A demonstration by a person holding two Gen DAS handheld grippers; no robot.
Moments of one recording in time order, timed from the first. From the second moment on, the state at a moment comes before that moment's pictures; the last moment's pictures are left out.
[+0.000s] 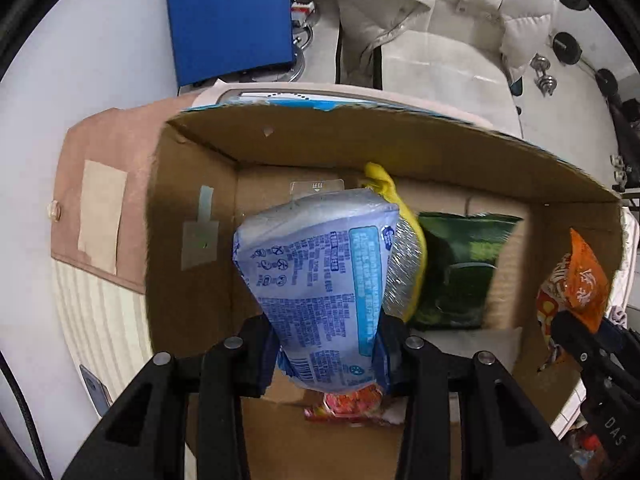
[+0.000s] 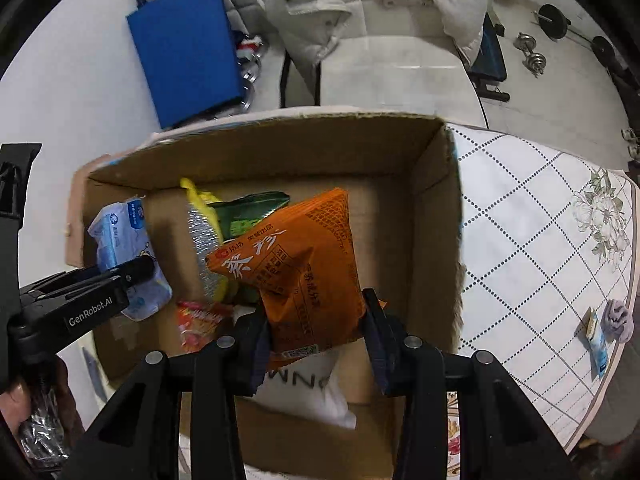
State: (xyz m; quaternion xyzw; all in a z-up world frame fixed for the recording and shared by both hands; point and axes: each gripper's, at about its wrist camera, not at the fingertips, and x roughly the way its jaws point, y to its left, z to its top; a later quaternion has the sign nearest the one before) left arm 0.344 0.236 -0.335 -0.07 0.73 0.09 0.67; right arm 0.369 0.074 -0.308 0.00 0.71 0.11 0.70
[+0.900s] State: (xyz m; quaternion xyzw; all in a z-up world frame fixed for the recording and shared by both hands) left arm 0.325 0.247 -0.291 -0.08 0.69 0.06 0.72; right arm 0.357 0.076 -0.303 -0.02 0.70 0.09 0.71
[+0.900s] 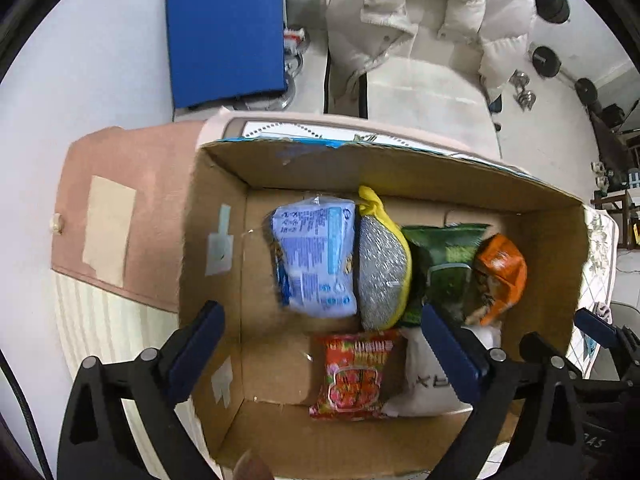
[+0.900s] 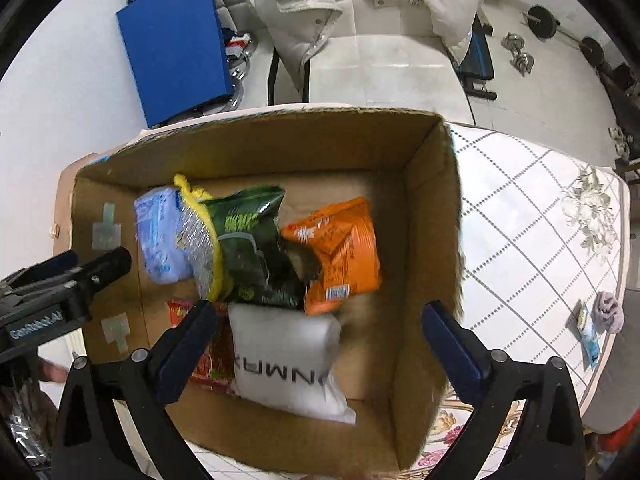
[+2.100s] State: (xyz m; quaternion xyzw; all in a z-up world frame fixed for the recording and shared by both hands) left arm 0.163 0.164 -0.143 -0.05 0.57 0.08 0.82; right arm 0.183 0.003 -0.141 0.03 0.58 0.13 0.81
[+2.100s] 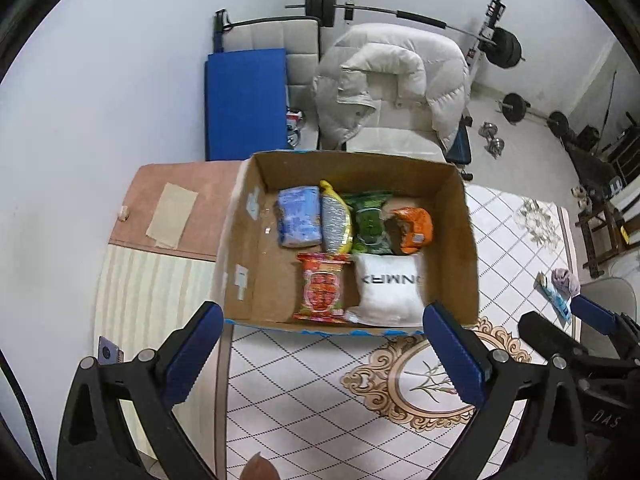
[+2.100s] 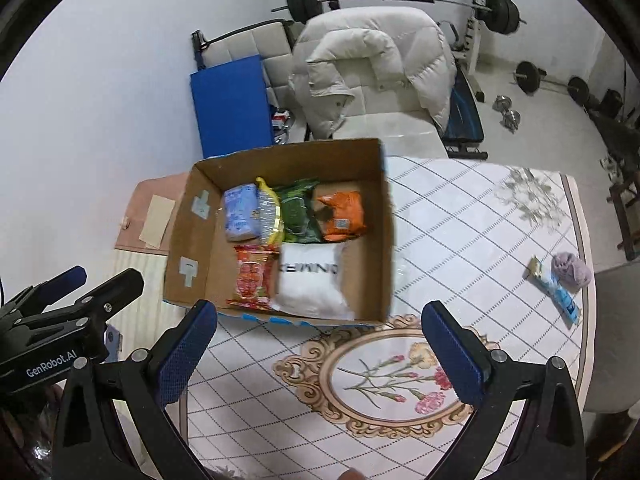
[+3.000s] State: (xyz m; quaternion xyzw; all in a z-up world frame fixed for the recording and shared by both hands) left arm 0.270 -0.154 -0.327 0.02 0.70 0.00 0.71; right arm 0.266 -0.359 -0.398 0.13 0.75 0.01 0.65
